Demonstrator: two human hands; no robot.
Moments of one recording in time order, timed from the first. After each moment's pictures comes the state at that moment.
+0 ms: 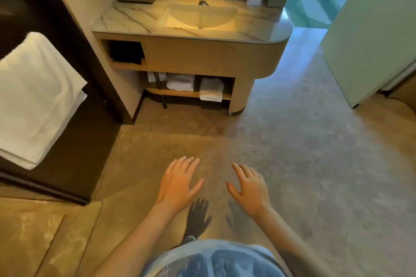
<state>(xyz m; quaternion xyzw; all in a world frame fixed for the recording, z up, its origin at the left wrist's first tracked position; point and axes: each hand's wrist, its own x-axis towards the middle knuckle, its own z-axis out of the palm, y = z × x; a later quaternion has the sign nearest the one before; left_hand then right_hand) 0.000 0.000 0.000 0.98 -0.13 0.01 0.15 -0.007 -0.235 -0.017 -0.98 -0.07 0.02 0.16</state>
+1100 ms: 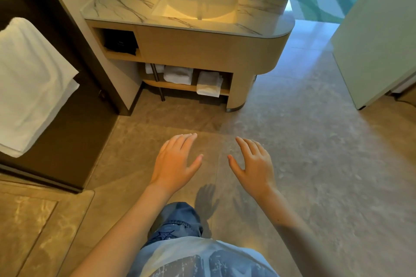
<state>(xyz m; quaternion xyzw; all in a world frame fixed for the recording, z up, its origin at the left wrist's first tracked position) 0.049 -0.076 0.043 0.97 -0.11 0.10 0.21 0.054 -0.306 0.029 -0.96 -0.10 -0.12 0.25</state>
